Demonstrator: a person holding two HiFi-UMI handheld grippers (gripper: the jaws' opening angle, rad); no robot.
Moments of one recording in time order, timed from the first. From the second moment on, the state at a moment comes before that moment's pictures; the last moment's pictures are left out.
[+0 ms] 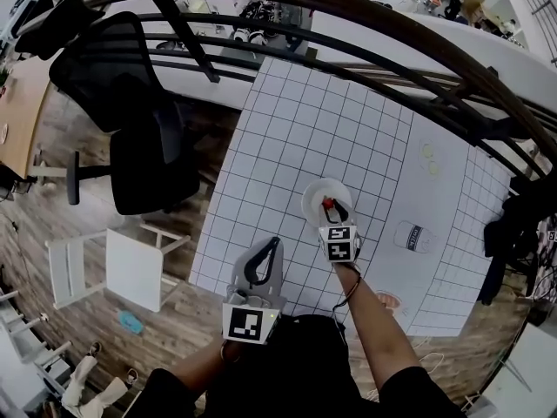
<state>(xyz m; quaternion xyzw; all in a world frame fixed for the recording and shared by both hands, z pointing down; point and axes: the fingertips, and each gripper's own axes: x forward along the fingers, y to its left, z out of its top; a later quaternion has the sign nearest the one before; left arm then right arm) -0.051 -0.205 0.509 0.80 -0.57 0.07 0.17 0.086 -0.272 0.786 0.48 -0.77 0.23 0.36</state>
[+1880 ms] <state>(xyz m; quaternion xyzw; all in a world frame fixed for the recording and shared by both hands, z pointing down) -0.037 -0.147 0.438 0.85 -0.51 0.01 0.12 0.073 -0.193 0.510 0.54 -0.82 0.16 0.13</state>
